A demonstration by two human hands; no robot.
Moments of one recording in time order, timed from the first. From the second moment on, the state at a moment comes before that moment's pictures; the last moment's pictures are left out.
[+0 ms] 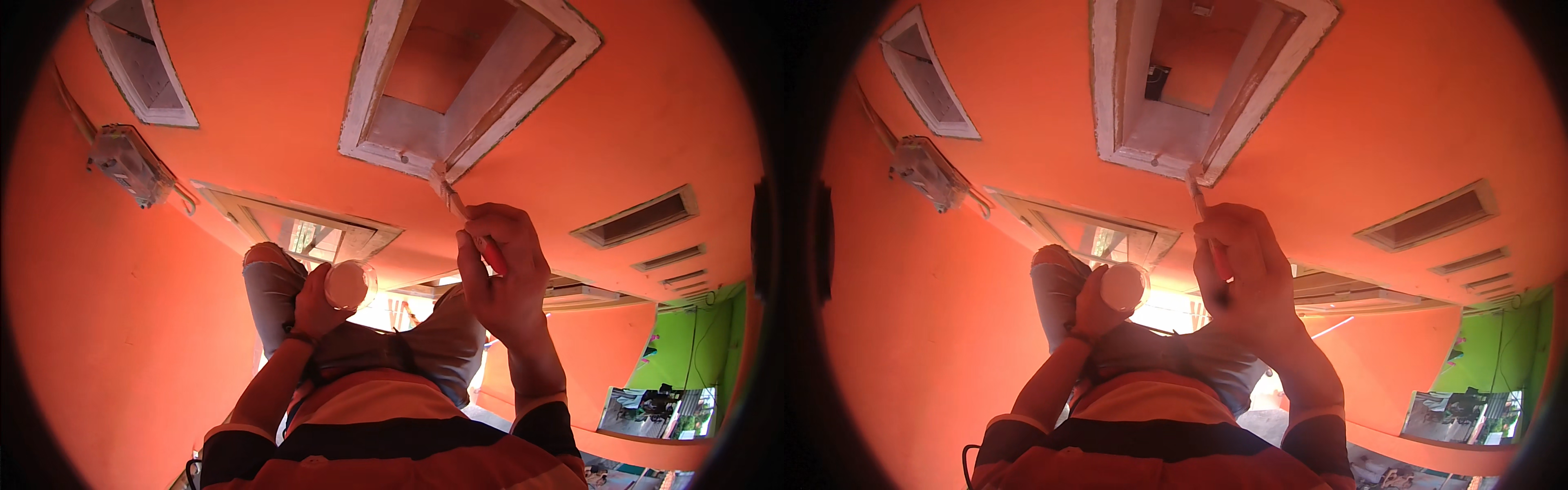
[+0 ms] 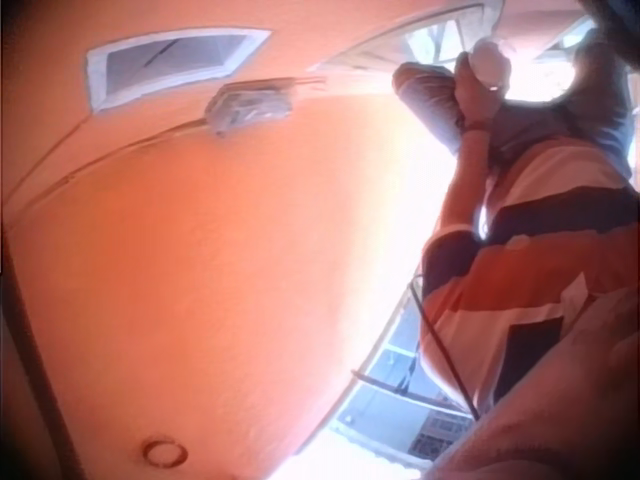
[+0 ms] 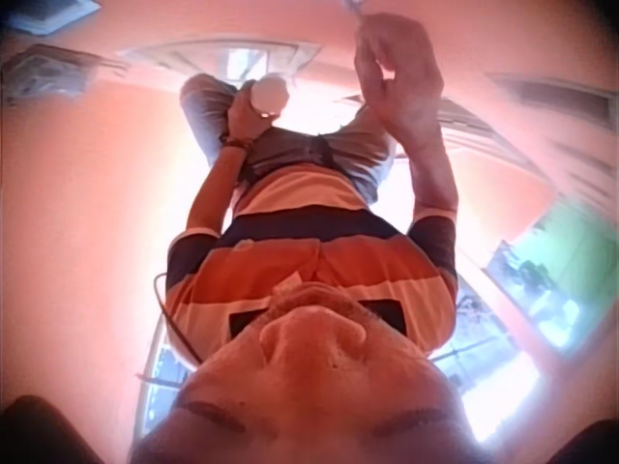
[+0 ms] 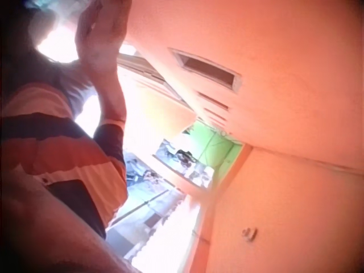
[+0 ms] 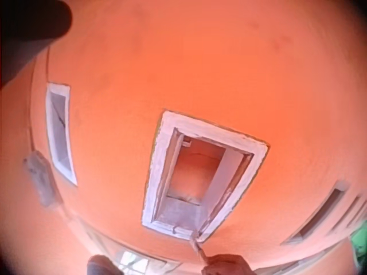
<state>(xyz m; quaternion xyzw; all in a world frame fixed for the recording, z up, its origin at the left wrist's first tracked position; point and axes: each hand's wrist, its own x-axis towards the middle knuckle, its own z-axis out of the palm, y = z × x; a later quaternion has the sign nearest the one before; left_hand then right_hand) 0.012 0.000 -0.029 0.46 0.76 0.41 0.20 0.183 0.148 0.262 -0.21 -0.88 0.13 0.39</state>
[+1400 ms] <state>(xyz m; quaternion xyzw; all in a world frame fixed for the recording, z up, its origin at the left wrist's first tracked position) 0.008 0.005 -0.039 0.48 0.74 0.45 0.13 0.178 0.163 0.266 -0.07 -0.96 -0.01 0.29</state>
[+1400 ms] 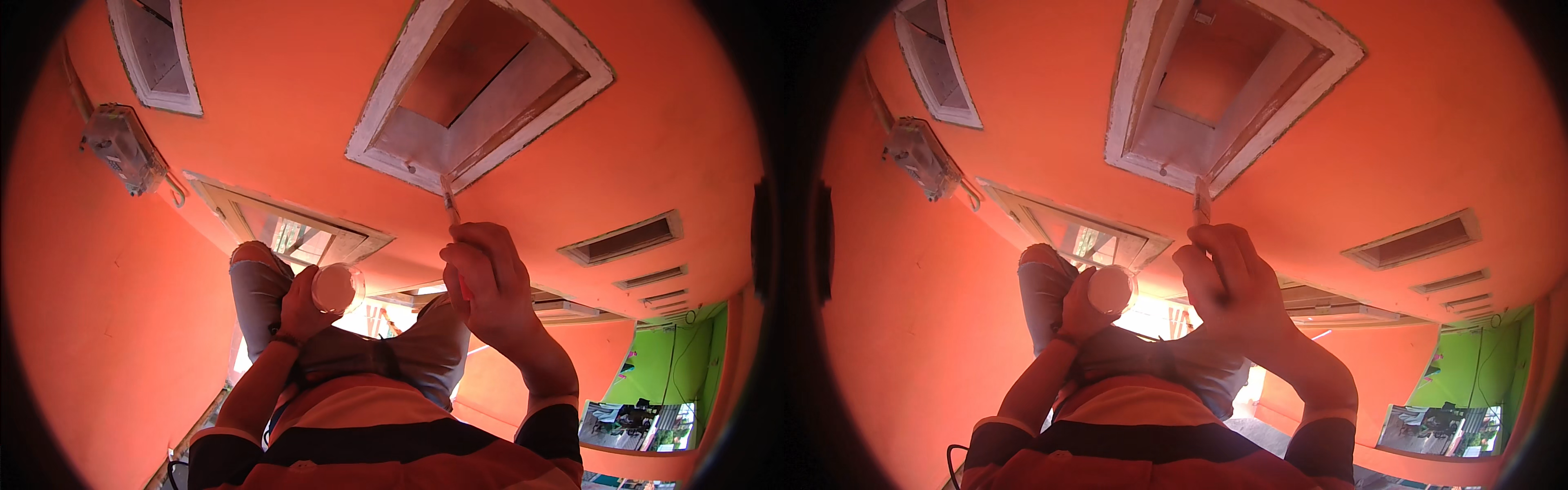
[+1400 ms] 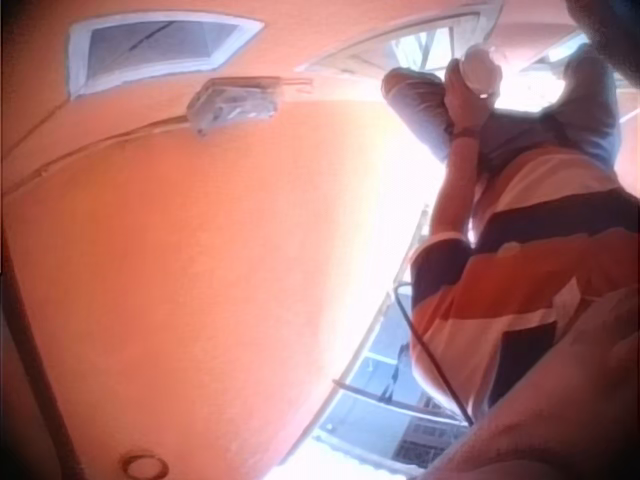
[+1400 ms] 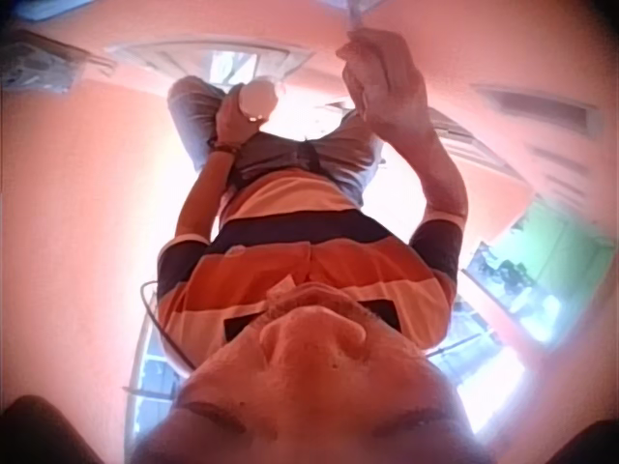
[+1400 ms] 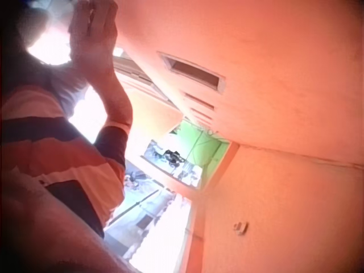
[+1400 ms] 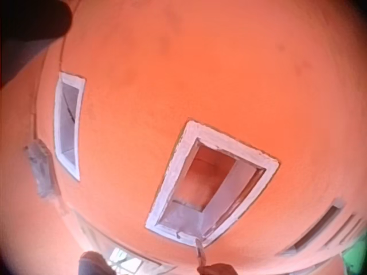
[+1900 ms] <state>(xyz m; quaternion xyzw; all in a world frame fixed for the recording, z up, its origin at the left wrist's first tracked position) 0.006 0.005 -0.045 0.48 0.74 0.45 0.13 0.176 0.162 0.268 -0.08 -0.93 -0.04 0.35</state>
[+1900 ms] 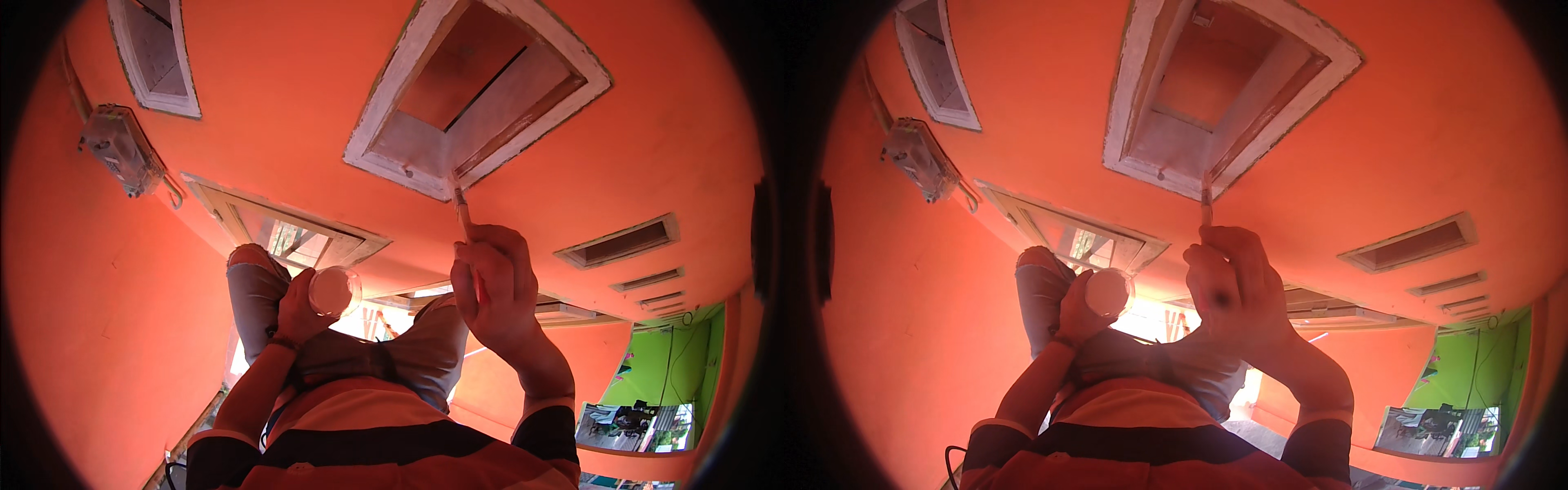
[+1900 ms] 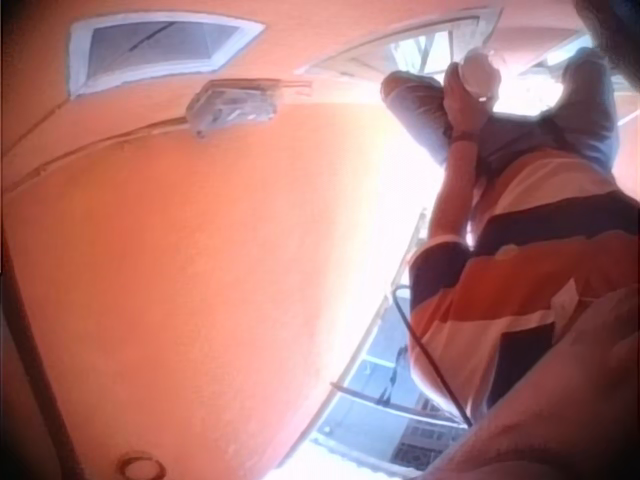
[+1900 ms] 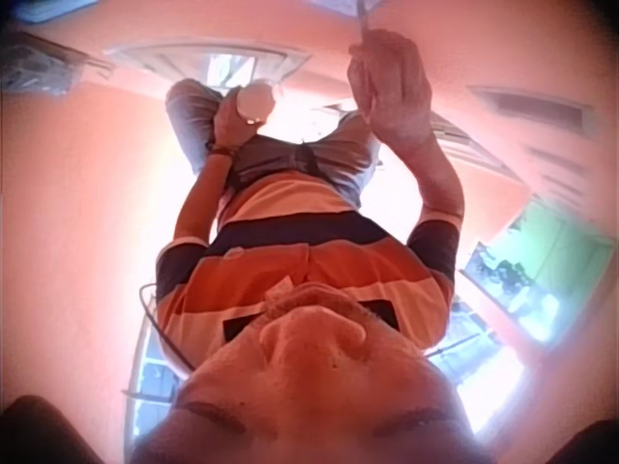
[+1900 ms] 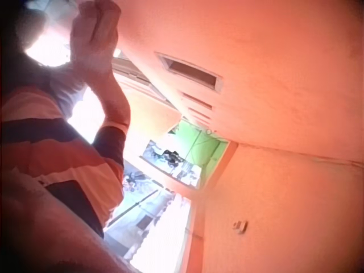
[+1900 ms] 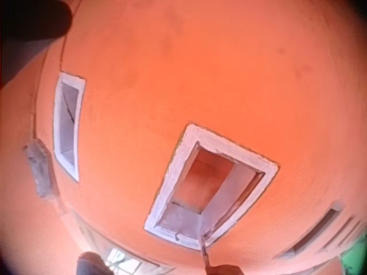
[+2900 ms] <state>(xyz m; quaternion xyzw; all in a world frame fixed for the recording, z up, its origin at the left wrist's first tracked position) 0.007 0.005 -0.038 0.46 0.74 0.46 0.15 0.165 0.171 0.278 -0.08 -0.94 -0.03 0.33</state>
